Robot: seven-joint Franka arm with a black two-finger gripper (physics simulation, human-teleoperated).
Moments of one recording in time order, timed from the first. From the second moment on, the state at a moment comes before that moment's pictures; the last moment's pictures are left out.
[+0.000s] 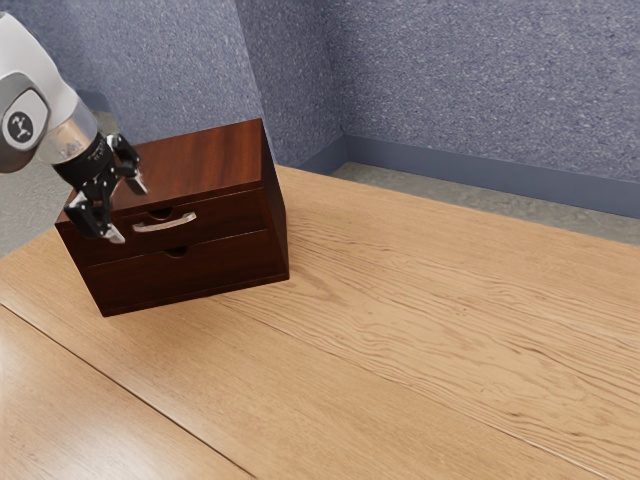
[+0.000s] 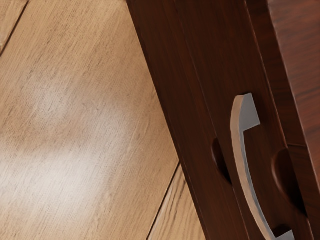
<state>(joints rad) 0.08 -0.08 0.38 -1.73 0.00 1.96 -1.55</state>
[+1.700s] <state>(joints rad) 0.10 -0.02 0.37 -1.89 -0.01 2.30 -1.73</state>
